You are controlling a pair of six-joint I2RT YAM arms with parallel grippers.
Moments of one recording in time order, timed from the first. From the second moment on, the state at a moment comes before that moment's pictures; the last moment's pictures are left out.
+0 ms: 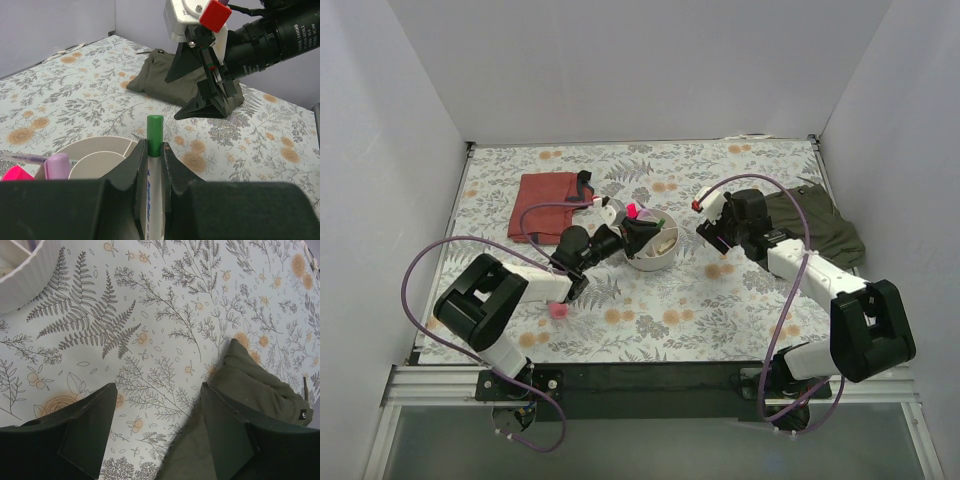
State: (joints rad) left arm -0.62 1.61 0.58 1.19 0.42 -0.21; right arm 0.40 1.37 0.82 -0.11 -0.05 -0.61
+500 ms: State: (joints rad) left arm -0.62 1.62 0.61 1.24 0.42 -0.21; right arm 0.40 1.43 0.83 -0.11 -0.06 -0.60
